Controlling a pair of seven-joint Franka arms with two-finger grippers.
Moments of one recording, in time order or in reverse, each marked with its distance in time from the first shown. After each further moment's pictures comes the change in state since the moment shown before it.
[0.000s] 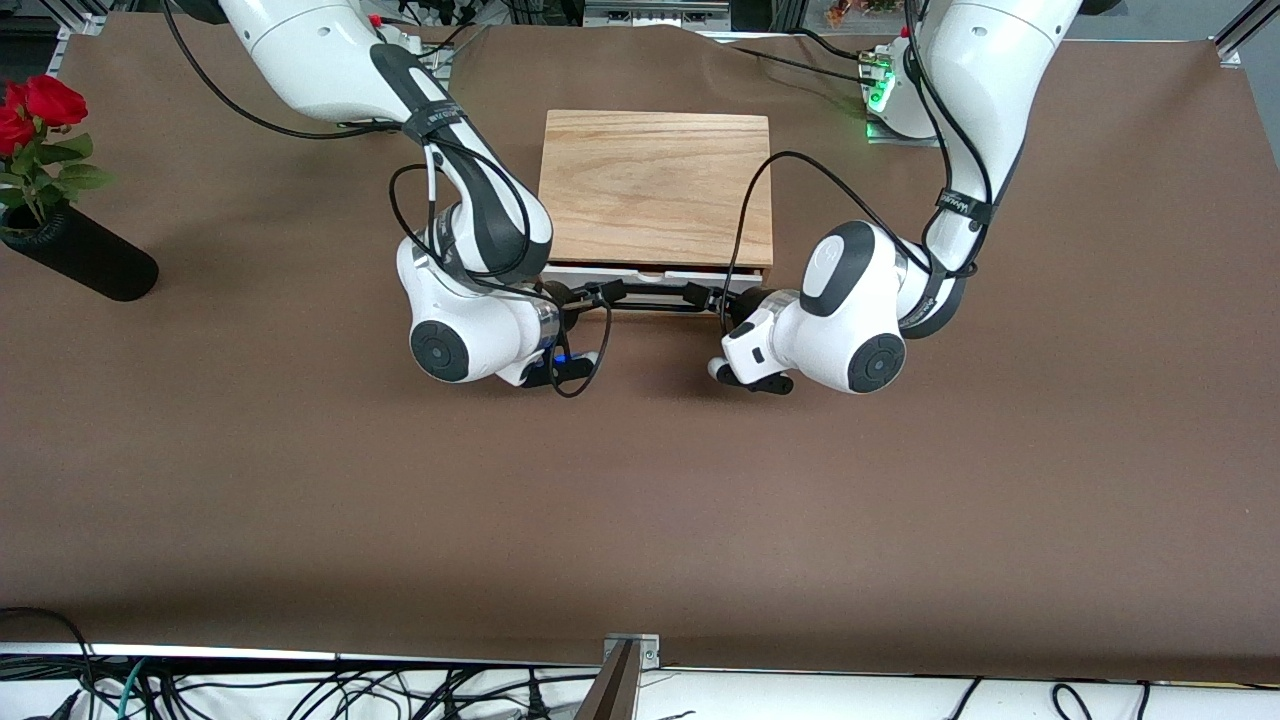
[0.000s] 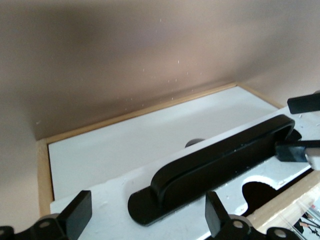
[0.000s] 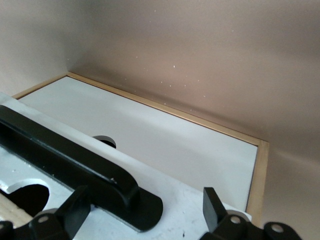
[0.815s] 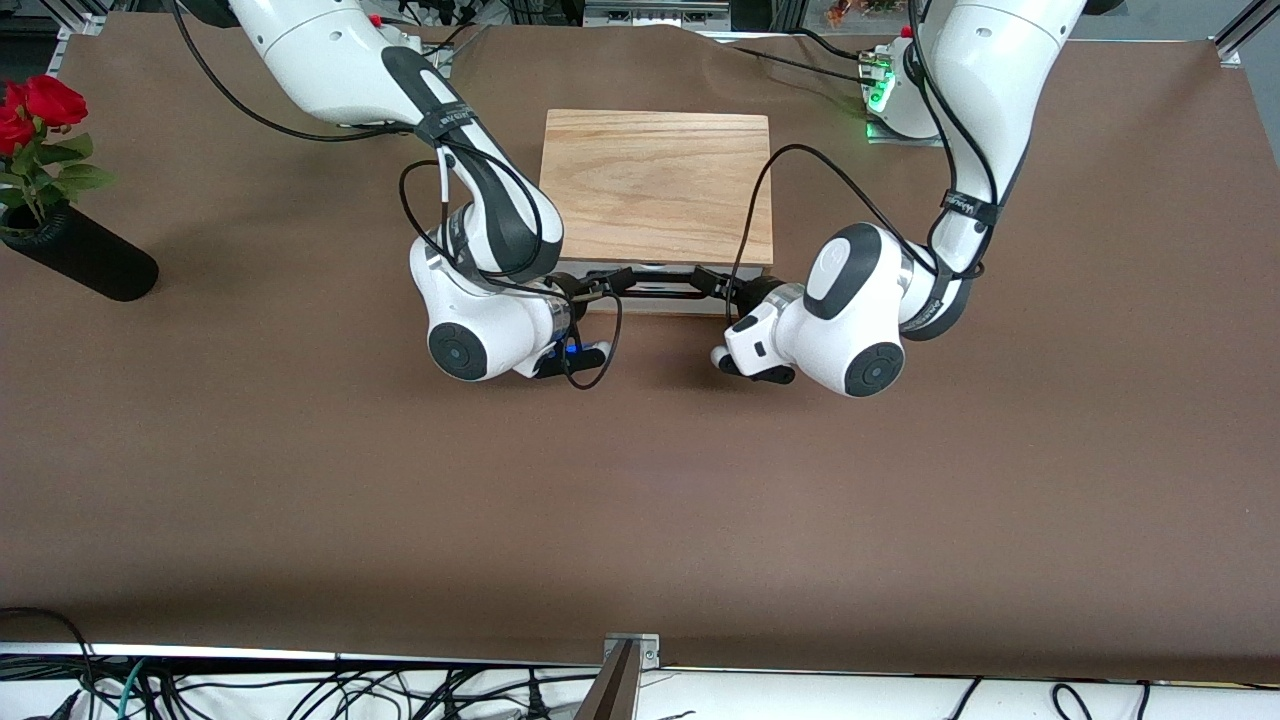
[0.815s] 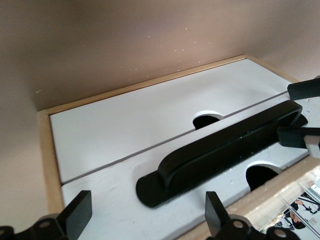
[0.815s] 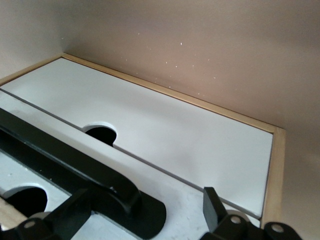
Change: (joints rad) left arm 0.013 -0.007 0.008 0.010 0.015 -0.104 -0.001; right arm 0.018 0.014 -0.003 0.002 0.022 -0.043 0.003
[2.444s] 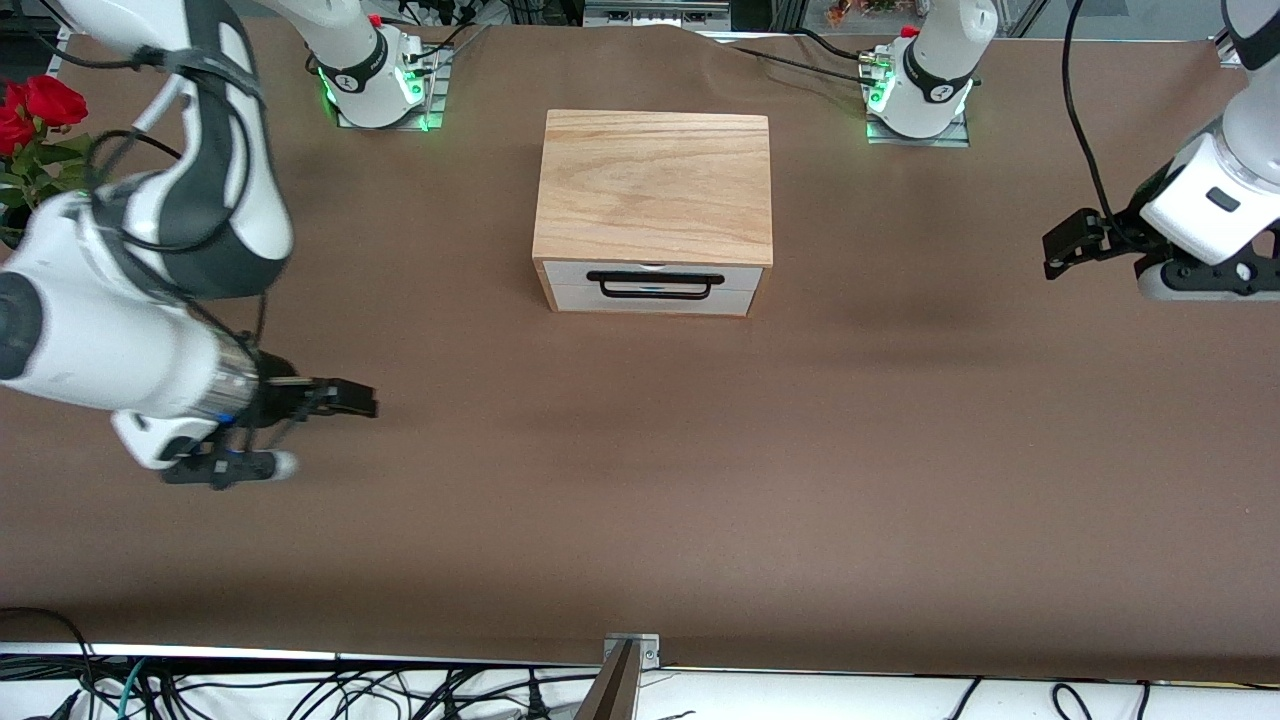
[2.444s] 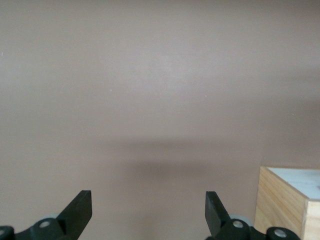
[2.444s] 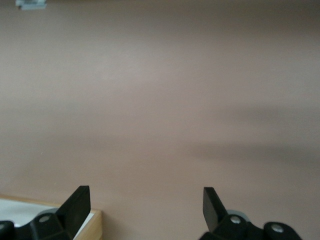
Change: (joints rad) left arm 0.284 -0.634 0.083 -0.139 0.625 0.004 -0.080; right arm -0.082 -0.124 -0.477 0.337 -0.240 -0.096 -0.098
